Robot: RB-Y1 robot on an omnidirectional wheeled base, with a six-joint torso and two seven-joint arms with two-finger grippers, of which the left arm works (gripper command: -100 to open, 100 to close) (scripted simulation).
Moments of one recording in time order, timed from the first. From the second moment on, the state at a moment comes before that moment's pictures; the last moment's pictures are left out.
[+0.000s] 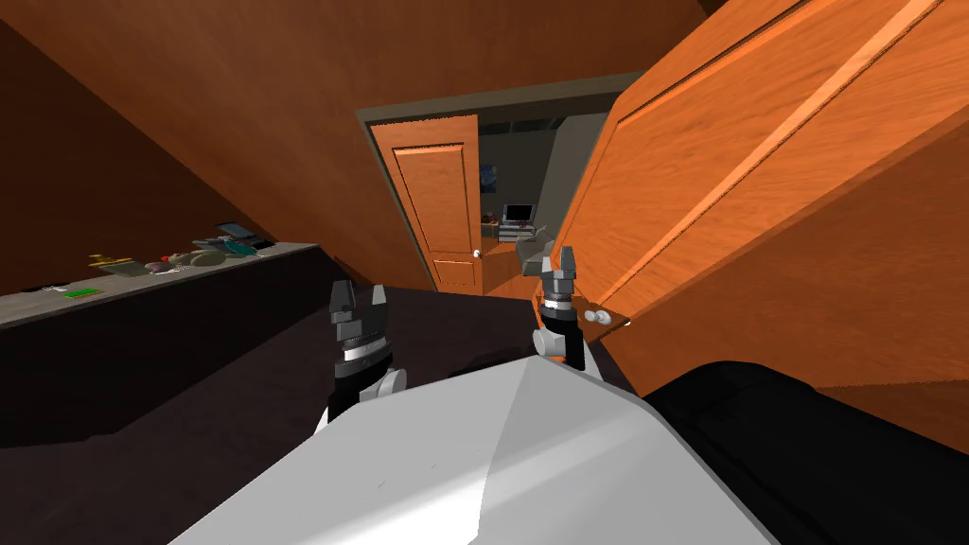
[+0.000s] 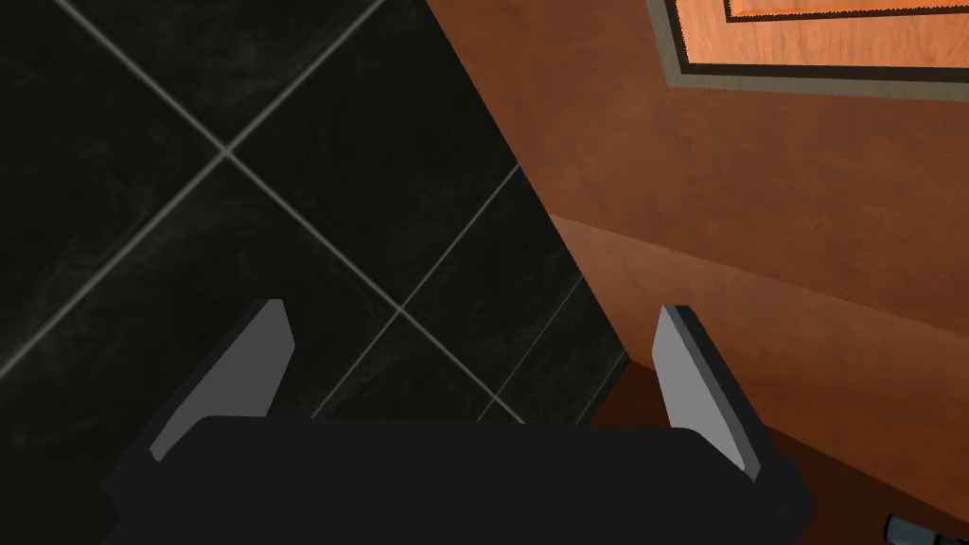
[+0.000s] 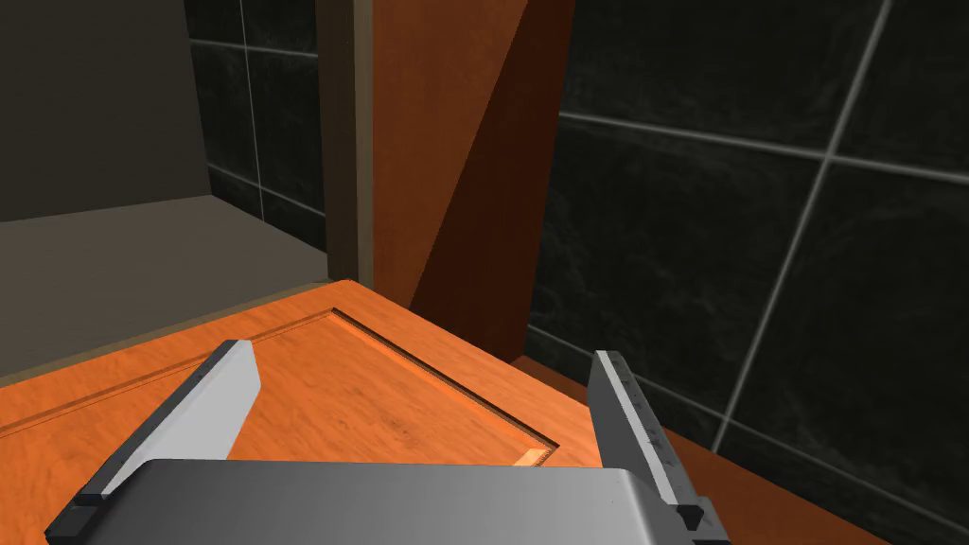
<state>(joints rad) 0.52 0.01 -0.06 -2.25 -0.04 -0.61 -0.10</state>
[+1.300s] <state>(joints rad) 0.44 0.06 0.02 -1.97 -0.09 -0.64 -0.34</state>
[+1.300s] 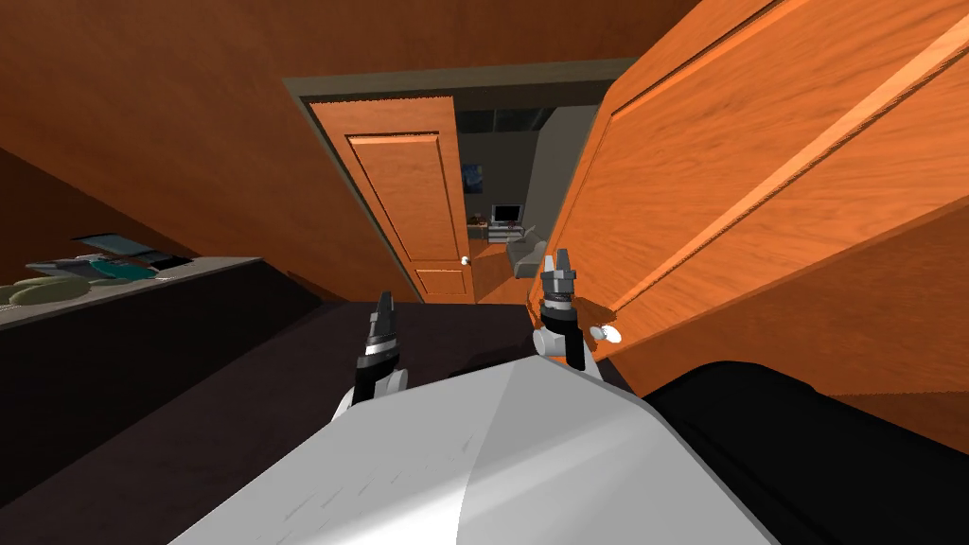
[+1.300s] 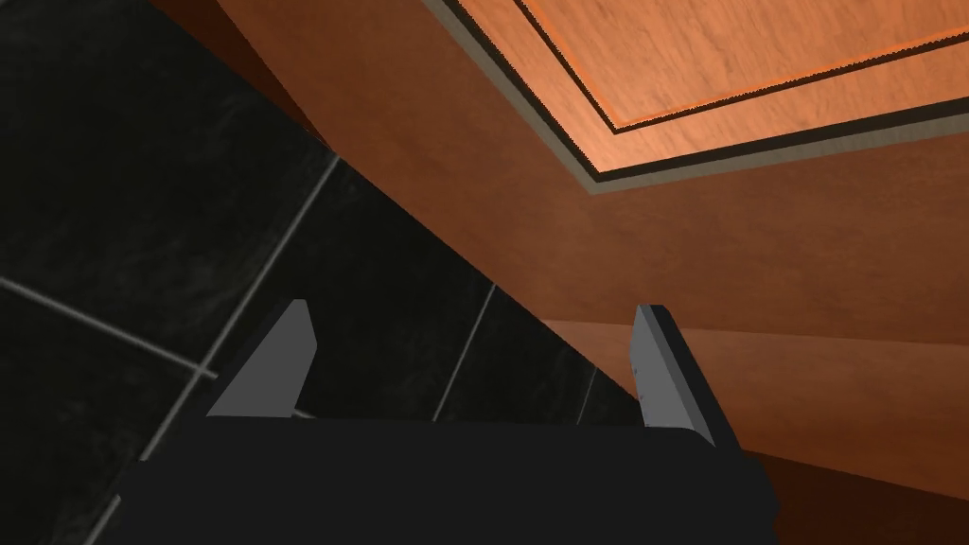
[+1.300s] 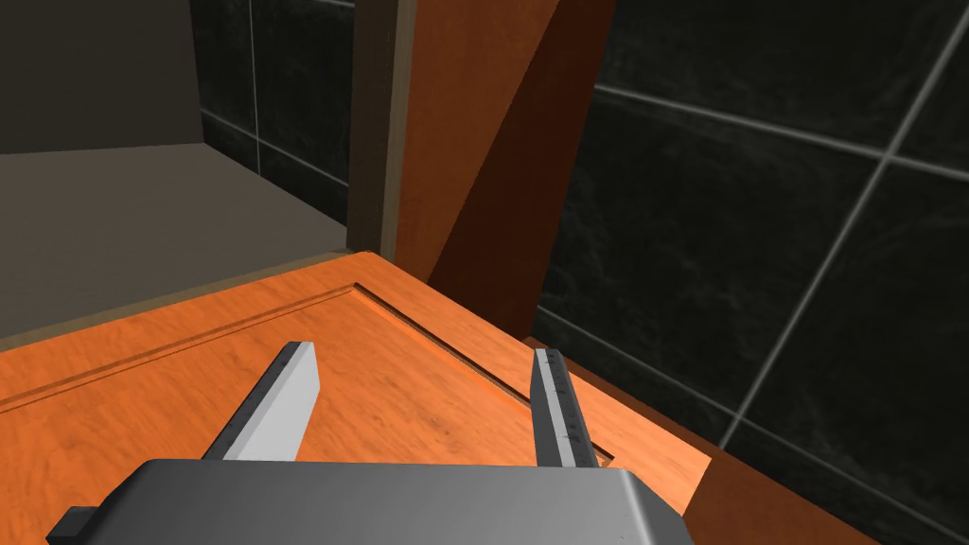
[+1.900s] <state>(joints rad) 0.40 0.08 0.06 -1.83 -0.11 -0.66 -0.46</state>
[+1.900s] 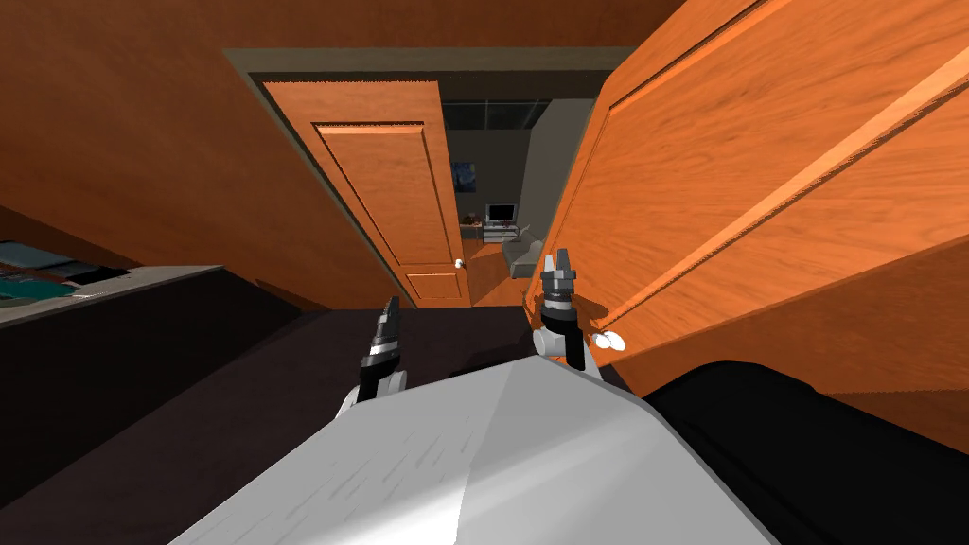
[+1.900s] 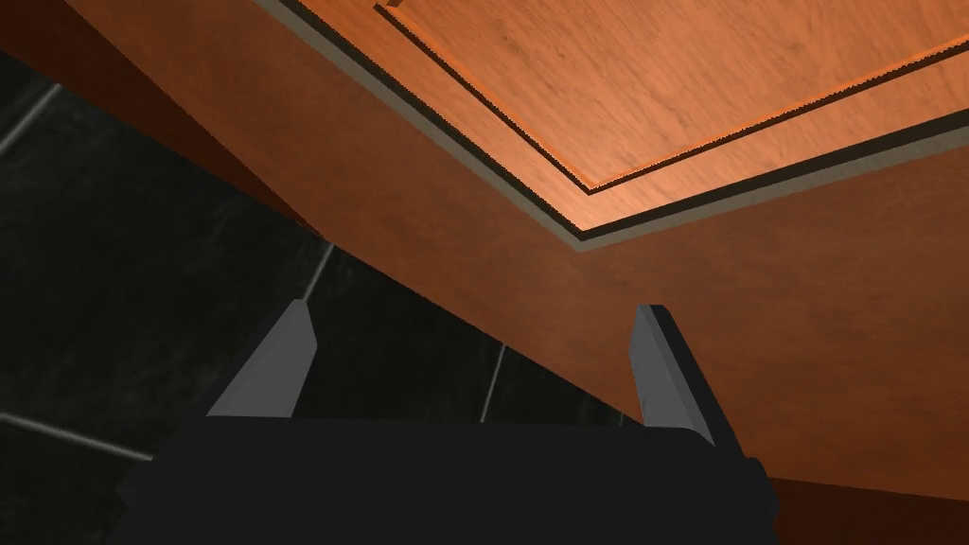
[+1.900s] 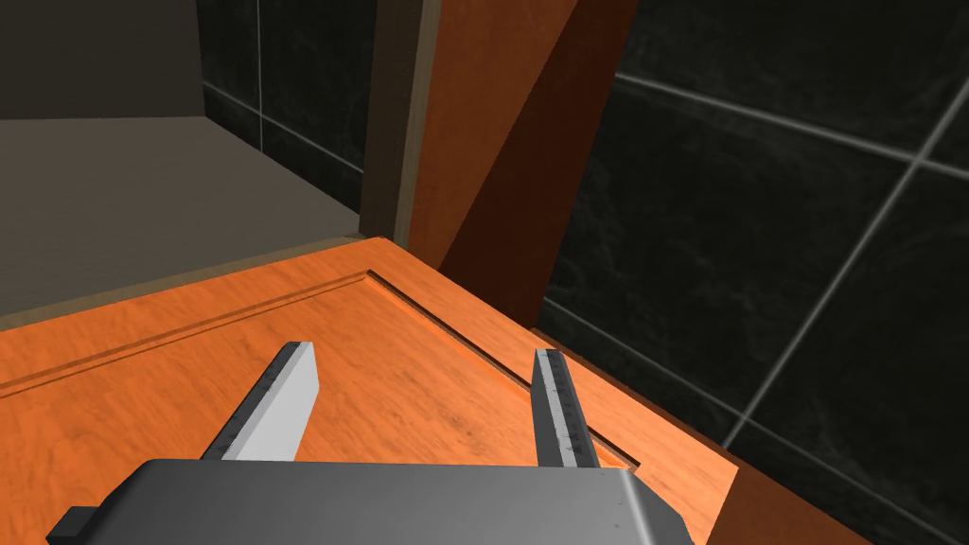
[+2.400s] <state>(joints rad) 0.37 0.08 0.08 -1.74 -0.13 -0.67 -0.55</state>
